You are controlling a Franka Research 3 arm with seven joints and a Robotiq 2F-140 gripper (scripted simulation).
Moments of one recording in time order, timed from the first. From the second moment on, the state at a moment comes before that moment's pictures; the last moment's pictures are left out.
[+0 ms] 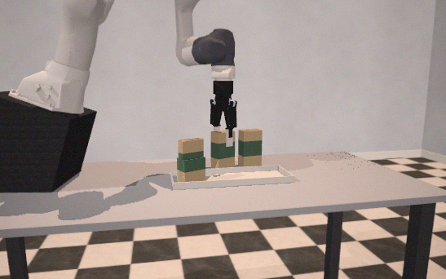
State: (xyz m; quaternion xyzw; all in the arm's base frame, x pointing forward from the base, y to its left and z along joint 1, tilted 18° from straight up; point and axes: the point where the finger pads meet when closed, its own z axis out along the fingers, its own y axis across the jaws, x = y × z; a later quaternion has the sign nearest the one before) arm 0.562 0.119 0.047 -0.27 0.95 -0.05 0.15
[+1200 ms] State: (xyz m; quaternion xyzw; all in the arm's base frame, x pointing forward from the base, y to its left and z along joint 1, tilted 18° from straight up) arm 0.561 0.120 0.048 -0.27 0.95 -0.05 0.15
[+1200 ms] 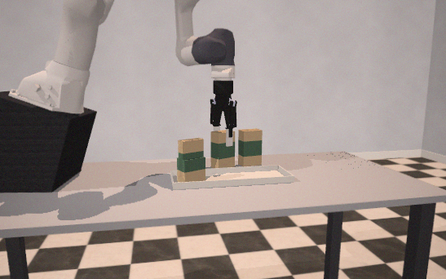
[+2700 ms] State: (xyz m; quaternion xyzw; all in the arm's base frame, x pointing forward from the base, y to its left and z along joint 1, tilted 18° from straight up) arm 0.645 0.151 0.164 -0.17 0.97 -0.03 0.17
